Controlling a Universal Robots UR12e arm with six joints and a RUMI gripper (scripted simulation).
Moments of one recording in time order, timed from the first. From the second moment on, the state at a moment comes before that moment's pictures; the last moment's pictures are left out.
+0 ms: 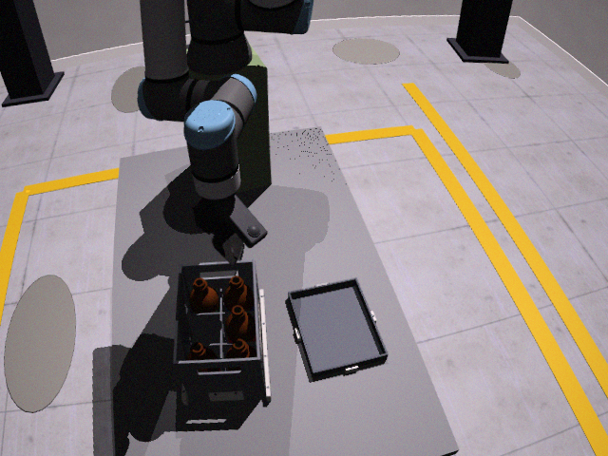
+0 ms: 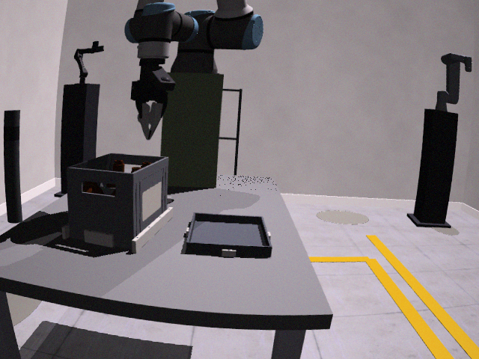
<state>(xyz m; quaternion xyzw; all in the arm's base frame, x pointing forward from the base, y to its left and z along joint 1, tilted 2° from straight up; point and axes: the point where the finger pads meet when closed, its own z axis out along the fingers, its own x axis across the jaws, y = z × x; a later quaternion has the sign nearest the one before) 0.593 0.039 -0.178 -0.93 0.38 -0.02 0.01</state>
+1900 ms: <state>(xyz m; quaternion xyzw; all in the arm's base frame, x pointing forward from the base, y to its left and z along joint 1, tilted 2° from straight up) 0.675 0.038 -0.175 -0.93 0.38 -0.02 0.01</state>
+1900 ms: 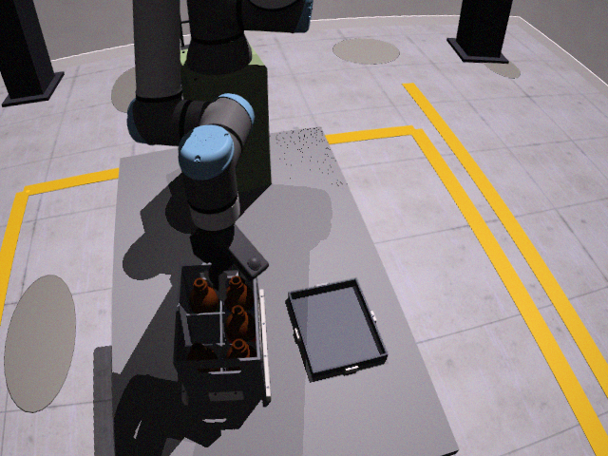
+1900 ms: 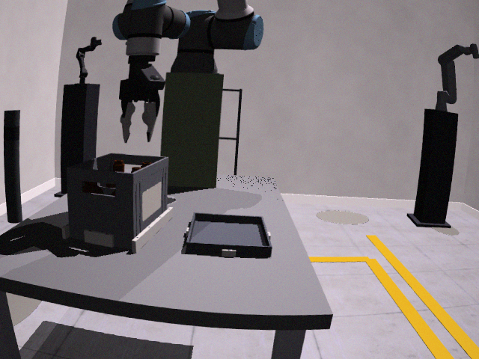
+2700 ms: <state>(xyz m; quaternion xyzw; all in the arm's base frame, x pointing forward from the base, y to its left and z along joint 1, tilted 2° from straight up) 0.674 0.038 -0.179 -0.93 0.38 -0.02 0.01</state>
